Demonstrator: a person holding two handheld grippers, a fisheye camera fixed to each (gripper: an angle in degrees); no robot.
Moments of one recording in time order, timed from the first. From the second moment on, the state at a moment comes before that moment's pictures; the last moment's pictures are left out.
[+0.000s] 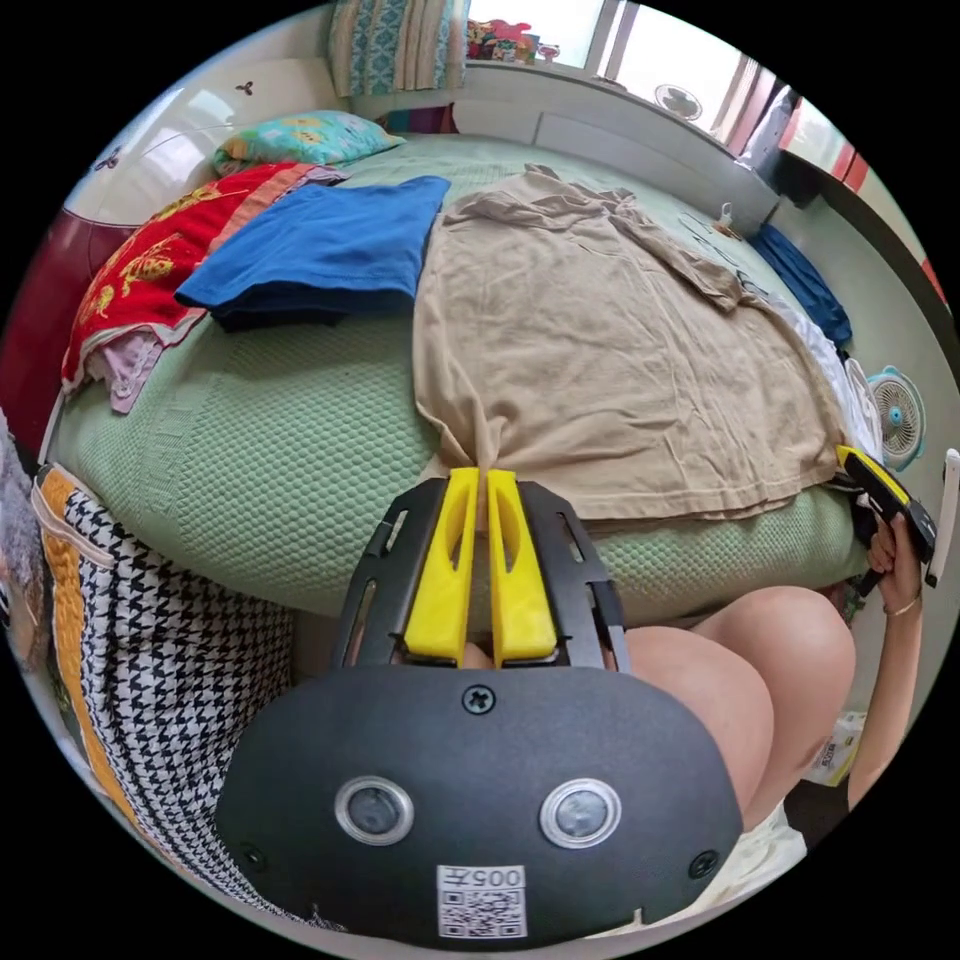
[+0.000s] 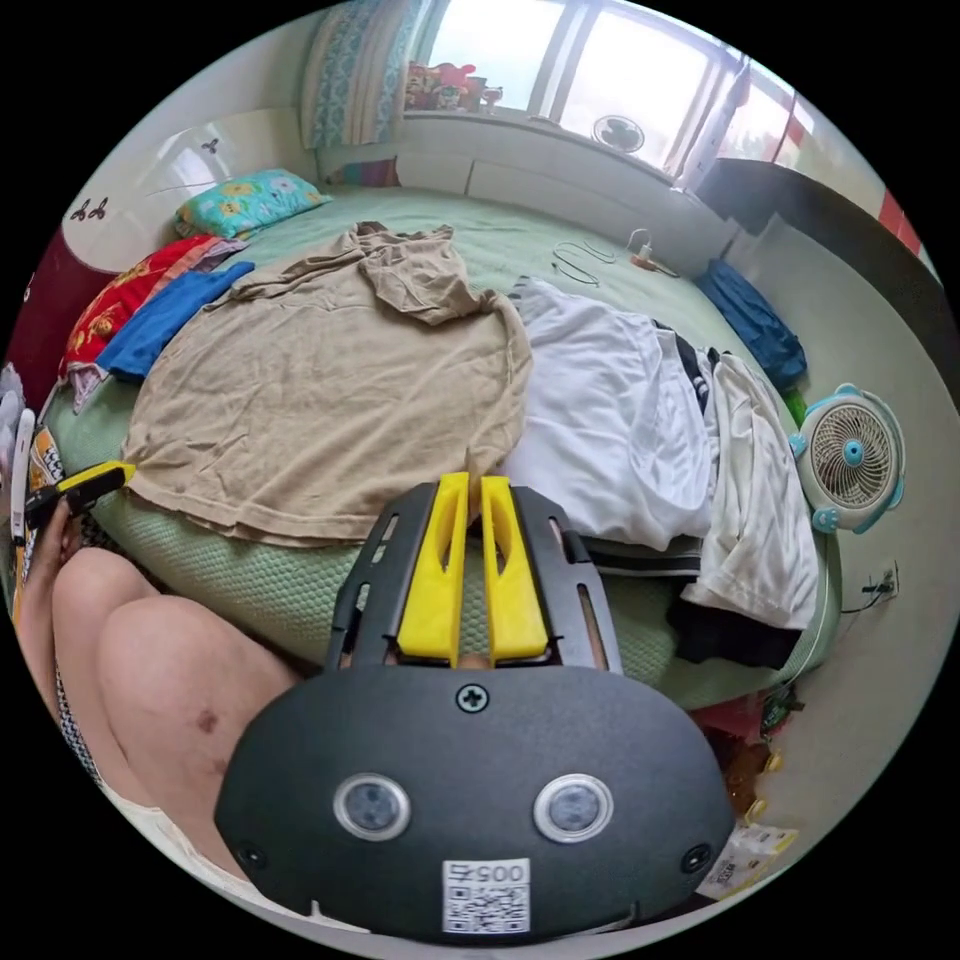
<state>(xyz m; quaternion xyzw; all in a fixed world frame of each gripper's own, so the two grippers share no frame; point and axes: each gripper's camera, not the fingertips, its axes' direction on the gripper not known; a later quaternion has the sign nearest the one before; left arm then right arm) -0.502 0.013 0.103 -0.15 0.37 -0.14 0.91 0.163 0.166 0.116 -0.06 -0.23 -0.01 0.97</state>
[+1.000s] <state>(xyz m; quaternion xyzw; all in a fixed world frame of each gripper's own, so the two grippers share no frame) -0.588 0.119 0.023 -0.16 0.32 -0.16 0.92 0.233 0.270 0.056 -0.19 -0.24 -0.08 0.95</state>
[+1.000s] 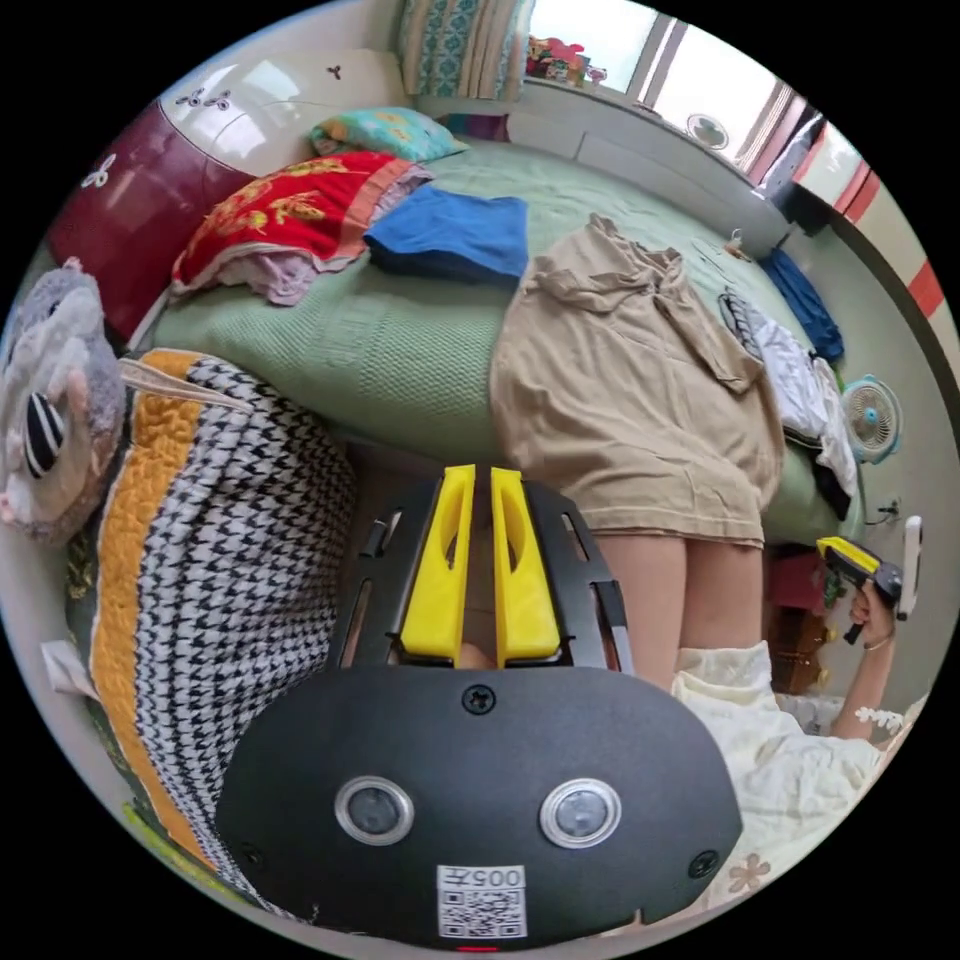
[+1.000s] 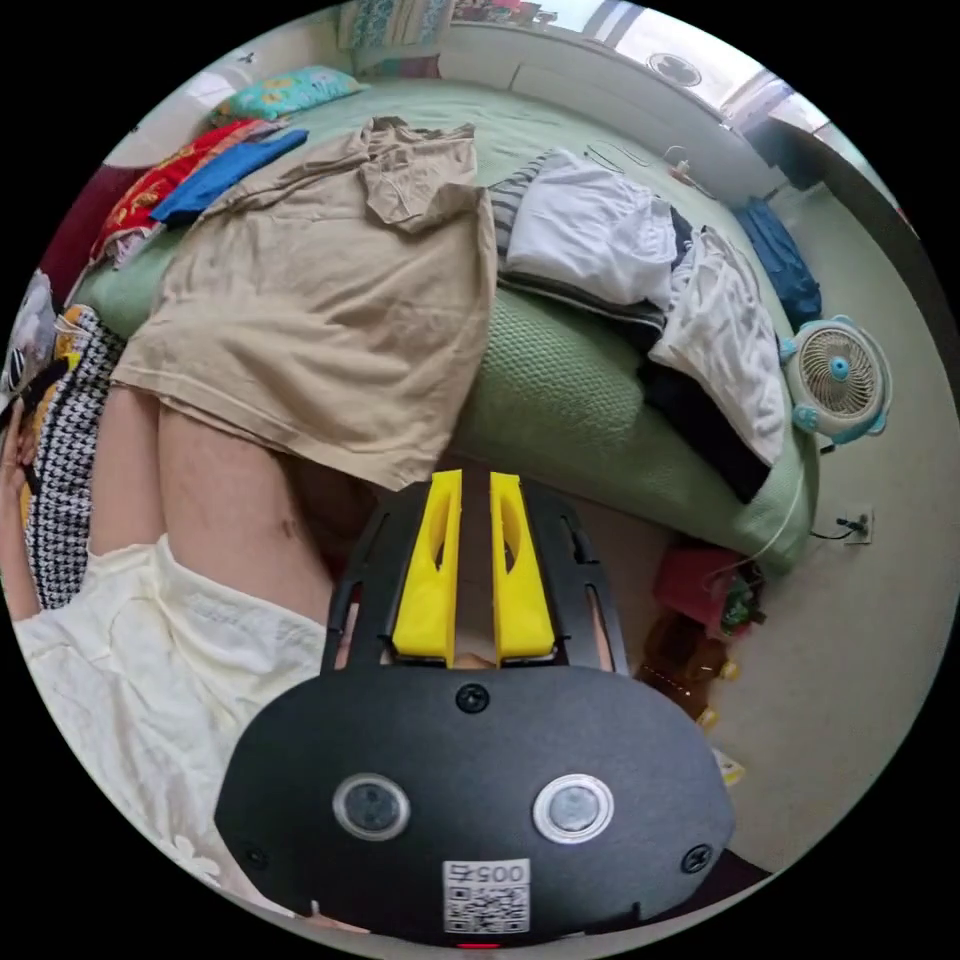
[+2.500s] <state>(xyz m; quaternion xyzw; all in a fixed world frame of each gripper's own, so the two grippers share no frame) -0.217 -0.196 0.245 -0.08 0.45 -0.07 0.89 0.268 -0.127 0.308 -0.15 -0.24 0.13 0.95</state>
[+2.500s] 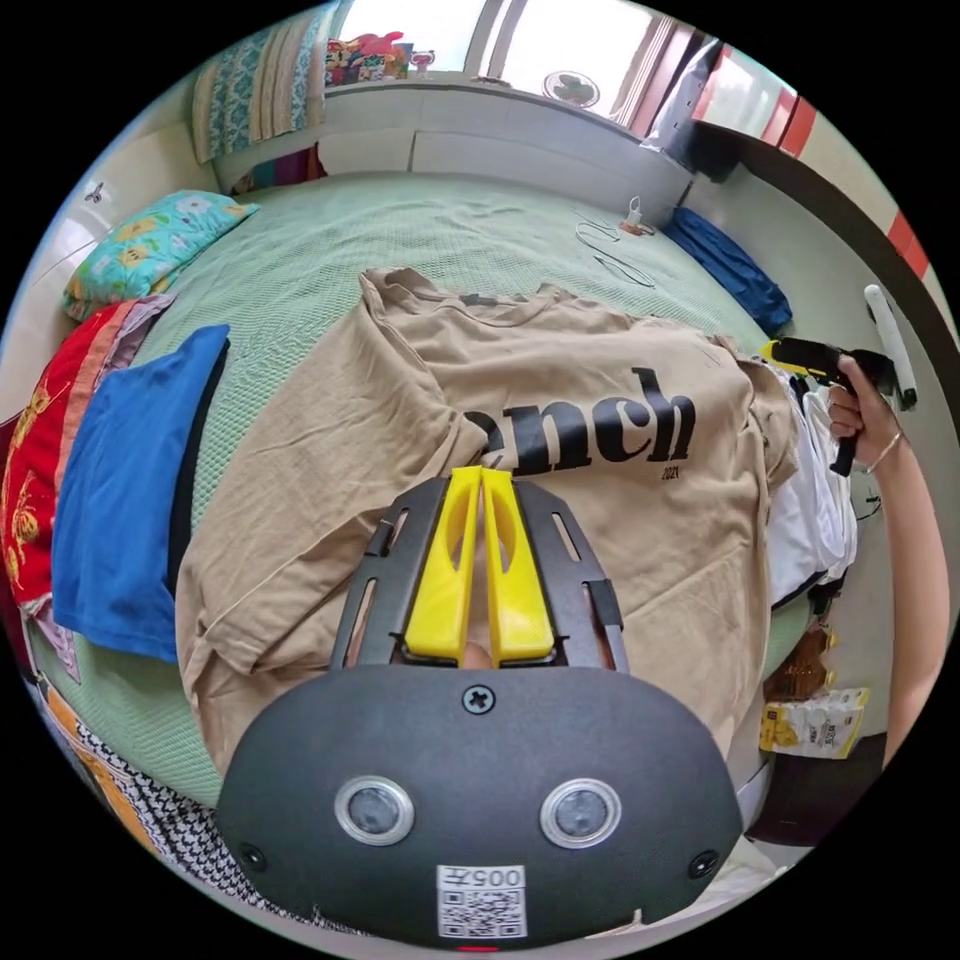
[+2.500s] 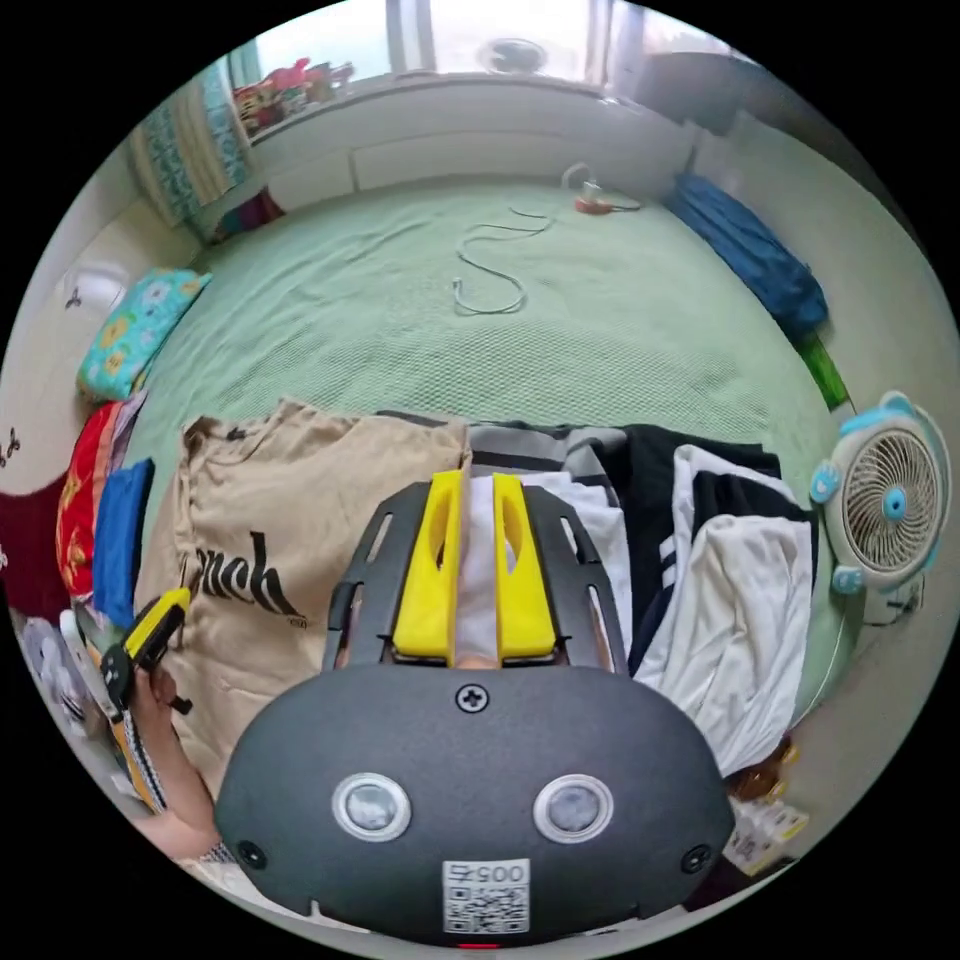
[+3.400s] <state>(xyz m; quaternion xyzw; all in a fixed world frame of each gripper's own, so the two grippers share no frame) -0.365 -0.153 0.326 -0.07 0.45 -0.13 0.88 0.241 -0.121 0.226 -0.13 -0.19 0.09 0.97</state>
